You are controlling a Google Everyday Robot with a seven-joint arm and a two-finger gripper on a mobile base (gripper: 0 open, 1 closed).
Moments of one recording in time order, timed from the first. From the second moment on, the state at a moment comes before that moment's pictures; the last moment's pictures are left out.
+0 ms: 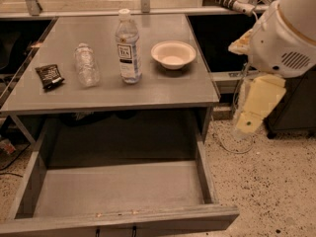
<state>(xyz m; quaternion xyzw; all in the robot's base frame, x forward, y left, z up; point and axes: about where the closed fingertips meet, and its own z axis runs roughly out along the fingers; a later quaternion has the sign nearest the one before) 0.434 -0.143 0.977 -0.64 0.74 0.00 0.20</state>
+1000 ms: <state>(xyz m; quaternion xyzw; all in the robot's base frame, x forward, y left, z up) 0.487 -0.071 1.017 -0.62 0.73 -0.07 0.26</state>
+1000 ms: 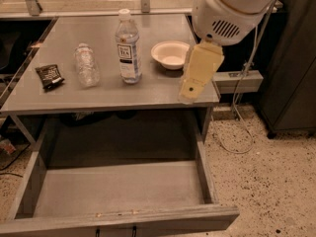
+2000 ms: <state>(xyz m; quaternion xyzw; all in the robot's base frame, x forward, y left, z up) 0.482 0.061 1.038 -0.68 0.64 0.01 0.35</state>
